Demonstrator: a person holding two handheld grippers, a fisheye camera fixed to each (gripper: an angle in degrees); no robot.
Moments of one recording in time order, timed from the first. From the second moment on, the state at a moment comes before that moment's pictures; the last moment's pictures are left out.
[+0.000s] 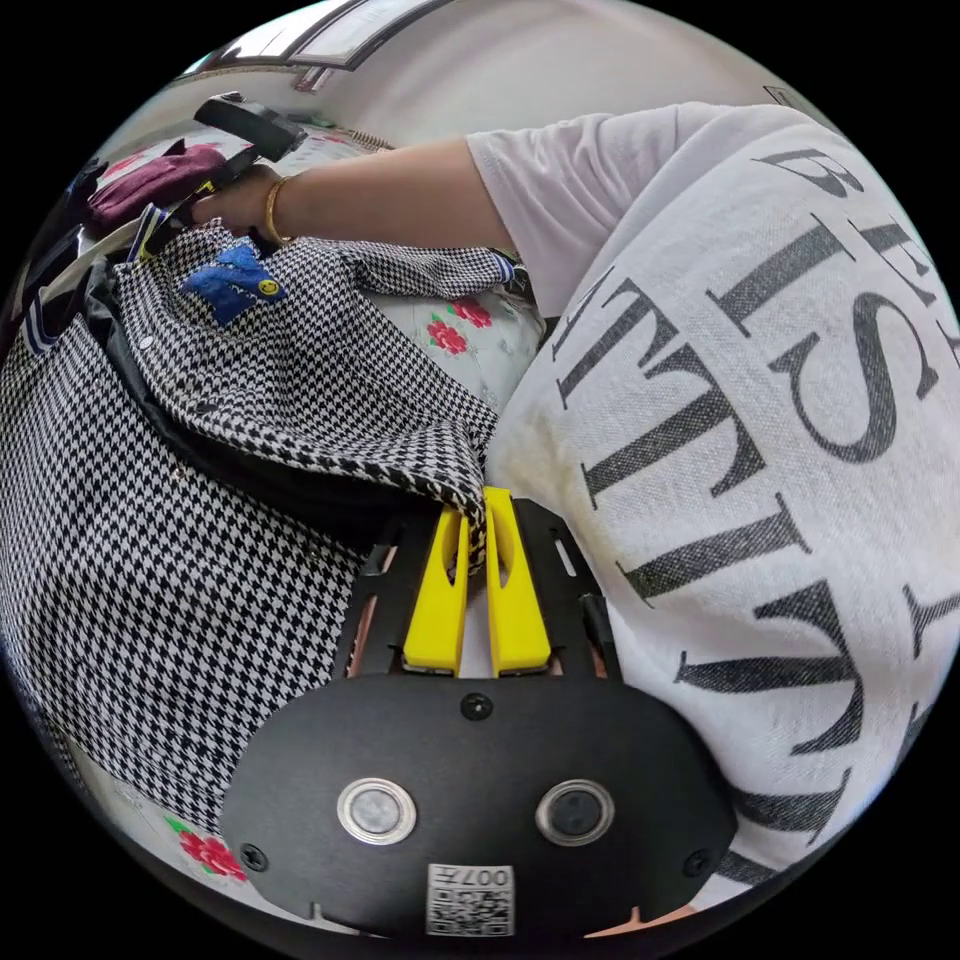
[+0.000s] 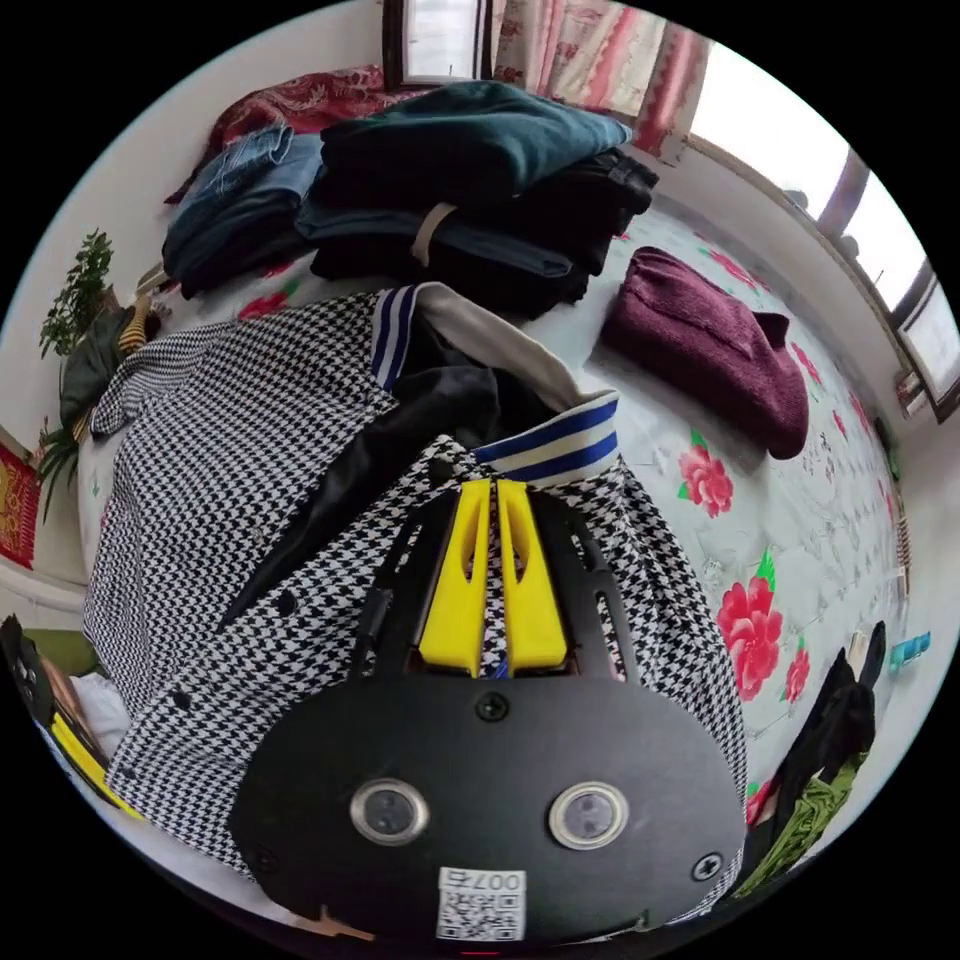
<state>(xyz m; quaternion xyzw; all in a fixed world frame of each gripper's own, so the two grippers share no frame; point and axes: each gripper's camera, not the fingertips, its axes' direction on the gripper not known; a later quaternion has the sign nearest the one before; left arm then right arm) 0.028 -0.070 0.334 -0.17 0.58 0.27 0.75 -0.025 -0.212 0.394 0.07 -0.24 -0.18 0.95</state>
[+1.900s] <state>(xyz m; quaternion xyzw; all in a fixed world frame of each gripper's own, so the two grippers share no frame) -0.048 -0.096 0.353 -0.18 0.47 -0.18 0.84 0.176 0.037 0.332 -0.08 -0.37 0.10 0.92</state>
